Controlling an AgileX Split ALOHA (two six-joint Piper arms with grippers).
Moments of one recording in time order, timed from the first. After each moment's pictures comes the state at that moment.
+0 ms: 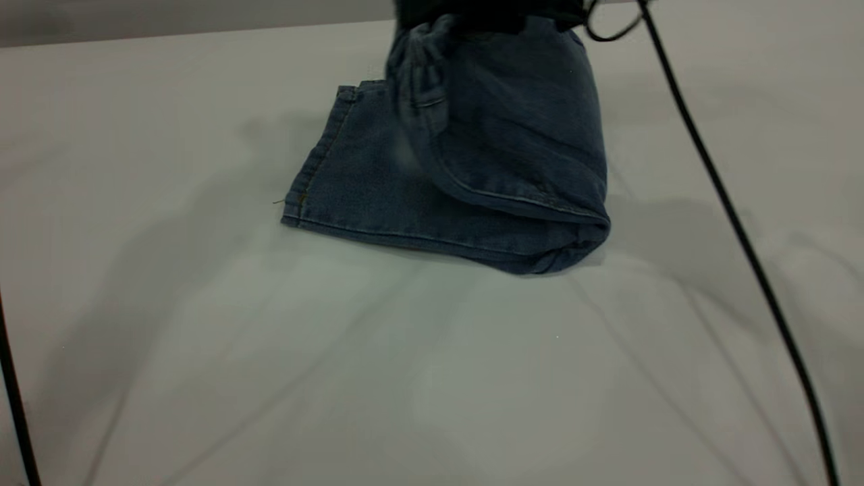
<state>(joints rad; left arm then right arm) -0.33 1.72 -1.78 -0.31 0.74 0.54 0.35 2.05 -1.19 1.75 0.57 -1.32</state>
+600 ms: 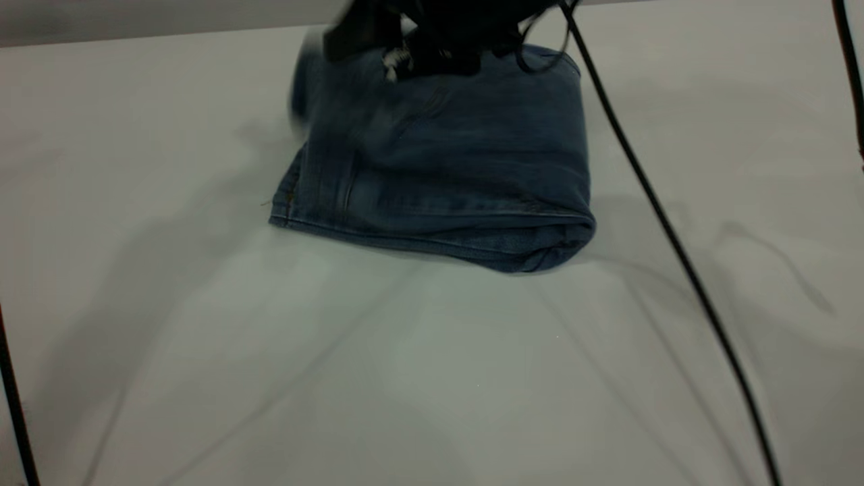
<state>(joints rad) -0.33 1.72 -1.78 -0.31 0.75 0.54 0.42 2.17 -1.31 1.75 0.57 -1.34</state>
